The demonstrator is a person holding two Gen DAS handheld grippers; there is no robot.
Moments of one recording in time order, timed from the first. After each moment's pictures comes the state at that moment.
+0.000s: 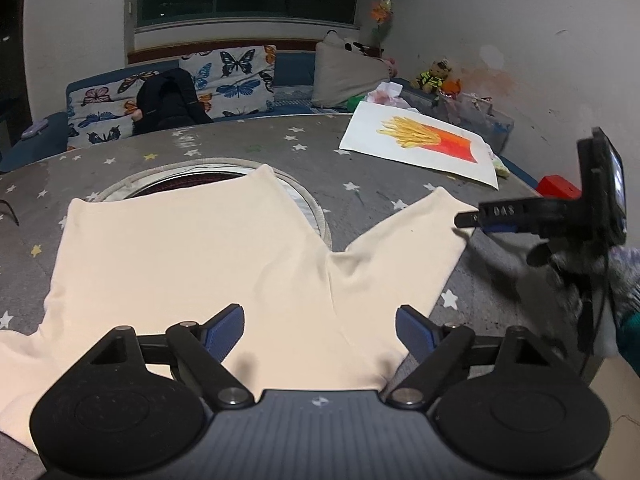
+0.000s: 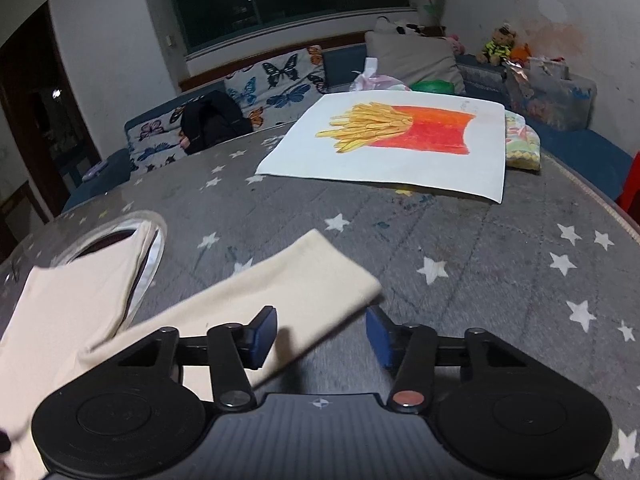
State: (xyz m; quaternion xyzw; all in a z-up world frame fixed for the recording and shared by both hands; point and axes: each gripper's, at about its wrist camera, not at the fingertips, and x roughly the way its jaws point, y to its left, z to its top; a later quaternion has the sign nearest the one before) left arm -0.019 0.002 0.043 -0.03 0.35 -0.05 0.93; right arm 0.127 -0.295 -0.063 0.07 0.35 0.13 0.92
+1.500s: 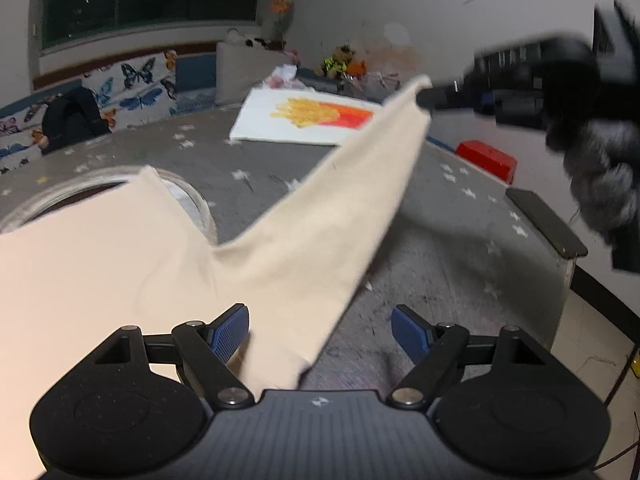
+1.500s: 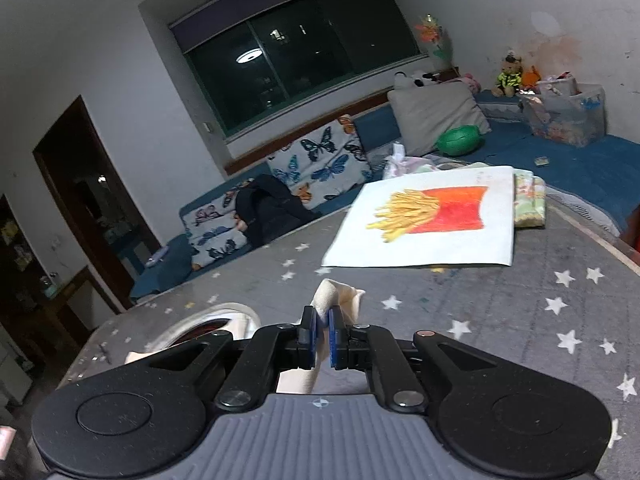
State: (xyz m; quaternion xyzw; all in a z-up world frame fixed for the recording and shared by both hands) left arm -0.005 -0.042 0.010 0.01 0.35 -0.20 0.92; right arm 0.074 -0.325 0.016 0.18 0.26 0.19 0.93
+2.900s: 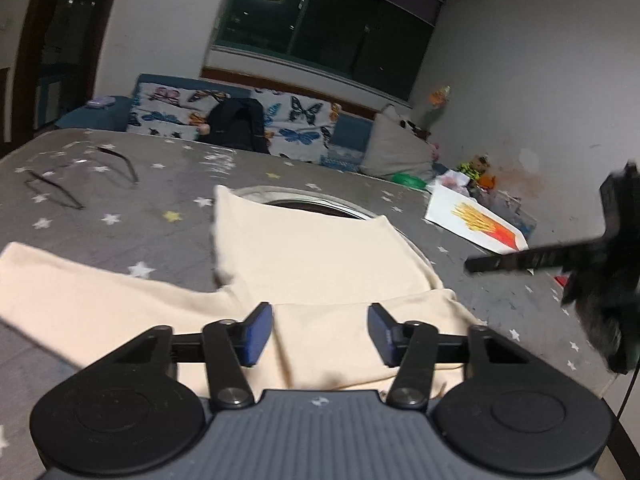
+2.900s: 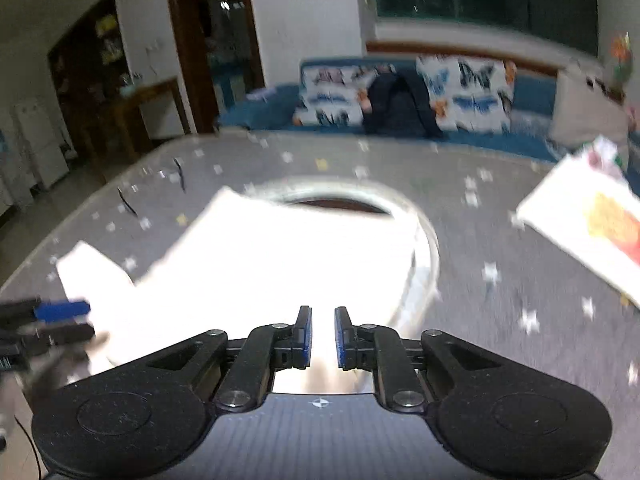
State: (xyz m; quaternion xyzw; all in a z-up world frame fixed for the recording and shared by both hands) left arm -0.101 0.161 0.040 -0.15 0.27 -0.01 0.95; right arm 0.070 -0.130 0.004 -0.08 0.35 0.35 0.86
